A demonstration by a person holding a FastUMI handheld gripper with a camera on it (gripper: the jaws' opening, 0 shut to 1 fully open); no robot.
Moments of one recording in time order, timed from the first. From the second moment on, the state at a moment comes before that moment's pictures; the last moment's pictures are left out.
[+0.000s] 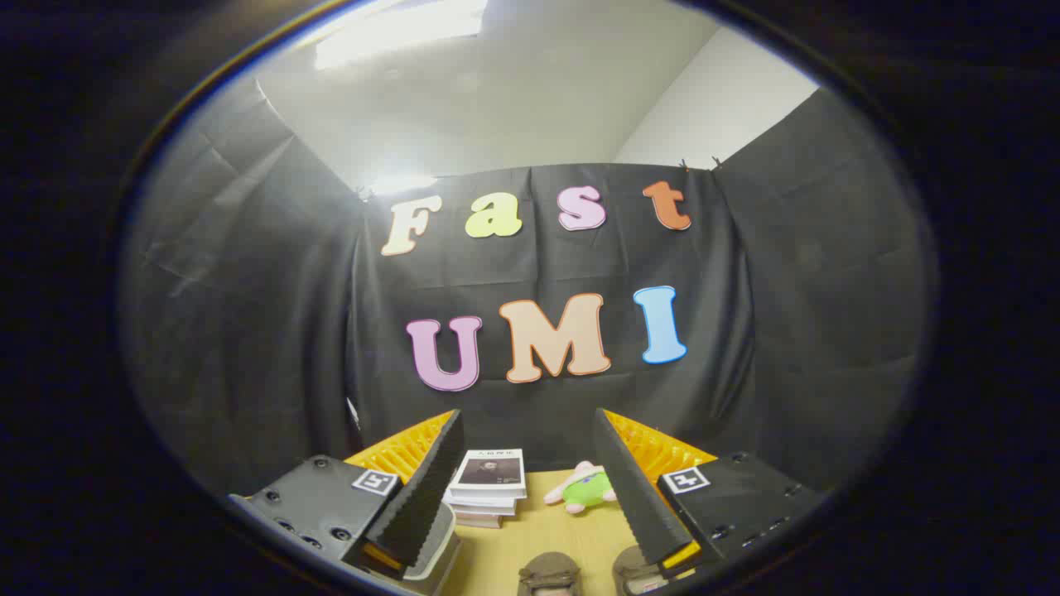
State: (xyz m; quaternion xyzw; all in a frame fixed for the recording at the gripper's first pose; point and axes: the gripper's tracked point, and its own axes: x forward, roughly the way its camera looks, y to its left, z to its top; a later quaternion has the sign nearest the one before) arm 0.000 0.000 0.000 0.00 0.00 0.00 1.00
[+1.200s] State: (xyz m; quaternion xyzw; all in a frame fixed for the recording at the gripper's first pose) arm -0.003 -0.008 -0.005 -0.03 0.01 0.03 1.00
